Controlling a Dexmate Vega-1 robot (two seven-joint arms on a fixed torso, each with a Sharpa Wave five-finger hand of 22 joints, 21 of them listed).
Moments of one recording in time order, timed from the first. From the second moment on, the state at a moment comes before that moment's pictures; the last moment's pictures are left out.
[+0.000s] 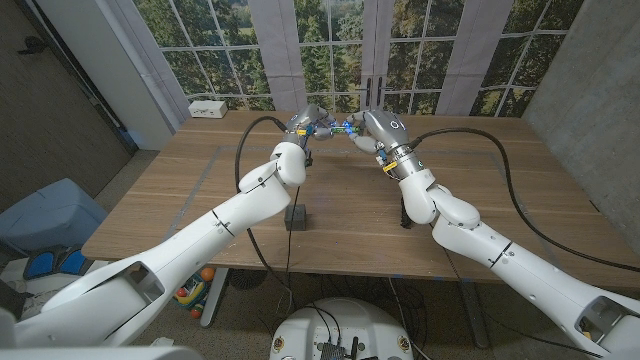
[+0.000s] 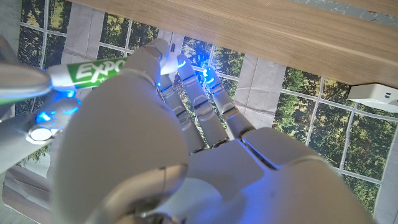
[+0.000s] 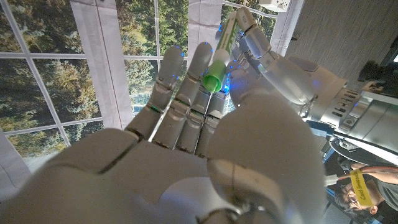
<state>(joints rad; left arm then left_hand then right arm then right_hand) 0.64 0.52 0.75 -1.92 0.27 0.64 0.34 1.25 0.04 0.25 -0.17 0.62 1.01 -0.08 0.46 0.42 1.04 -0.17 0.35 0.34 0.95 -0.14 0.33 0.41 0.40 -0.04 0.80 0.19 -0.82 -0.63 -0.67 -1.81 -0.72 -0.06 -0.52 1.24 0.02 0.49 -0.19 0.20 0.97 -0.02 0.27 0.30 0.99 -0.09 0.27 0.65 1.10 -0.19 0.49 0.92 0.66 -0.06 1.49 0.19</state>
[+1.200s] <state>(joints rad) 0.67 0.52 0.72 -1.89 0.27 0.61 0.40 1.26 0.02 0.24 -0.17 0.68 1.02 -0.10 0.47 0.45 1.07 -0.20 0.36 0.38 0.97 -0.14 0.32 0.42 0.42 -0.04 0.83 0.19 -0.83 -0.64 -0.58 -1.69 -0.56 0.18 -0.61 1.35 0.01 0.49 -0.18 0.23 1.07 0.05 0.30 0.30 1.05 -0.03 0.27 0.69 1.15 -0.20 0.45 0.81 0.75 -0.08 1.49 0.18</state>
